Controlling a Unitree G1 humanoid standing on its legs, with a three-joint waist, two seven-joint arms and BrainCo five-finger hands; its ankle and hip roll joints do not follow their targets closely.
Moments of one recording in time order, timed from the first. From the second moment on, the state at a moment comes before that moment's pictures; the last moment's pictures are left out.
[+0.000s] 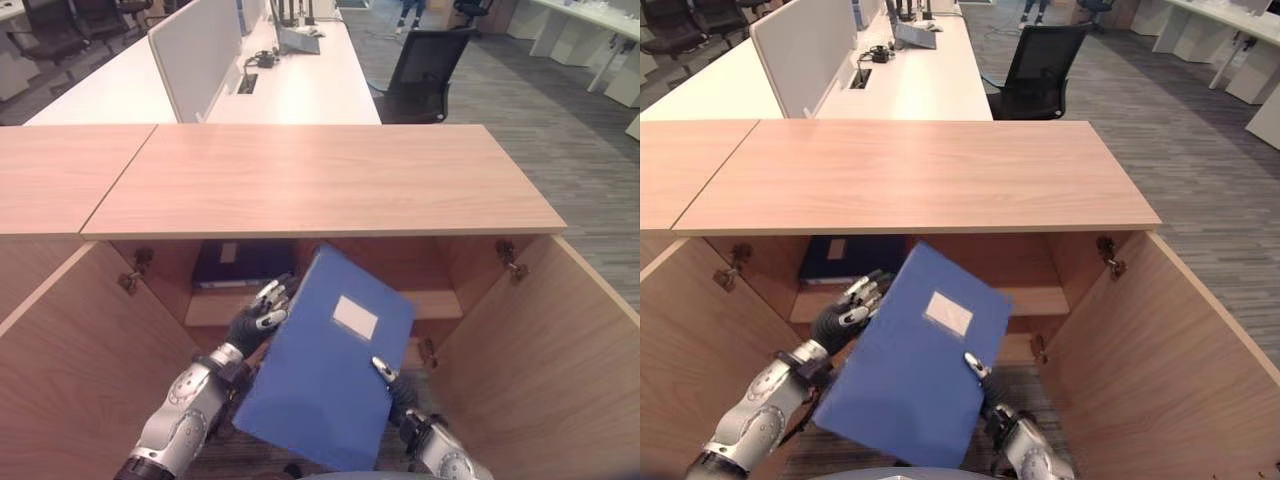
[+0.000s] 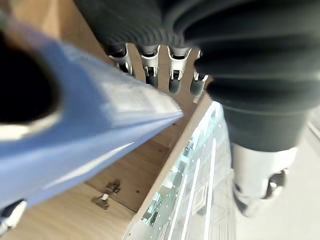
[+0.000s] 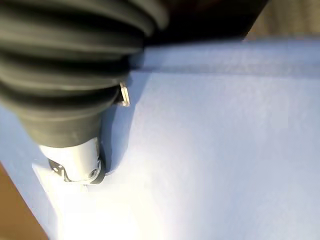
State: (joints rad) left arm 0.13 0.50 -0.28 0.02 -0.89 -0.04 -0.31; right arm 0.14 -0.14 0.34 0.60 0.97 0.02 0.32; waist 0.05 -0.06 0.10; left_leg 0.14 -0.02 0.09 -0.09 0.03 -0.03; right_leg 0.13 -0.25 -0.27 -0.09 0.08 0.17
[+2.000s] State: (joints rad) left arm -0.04 0.24 0.03 1.21 -0.52 -0.04 -0.01; right arm -0.14 -0.33 0.28 0.58 0.93 0.01 0.15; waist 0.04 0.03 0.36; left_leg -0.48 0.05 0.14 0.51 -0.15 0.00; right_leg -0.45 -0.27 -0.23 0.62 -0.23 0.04
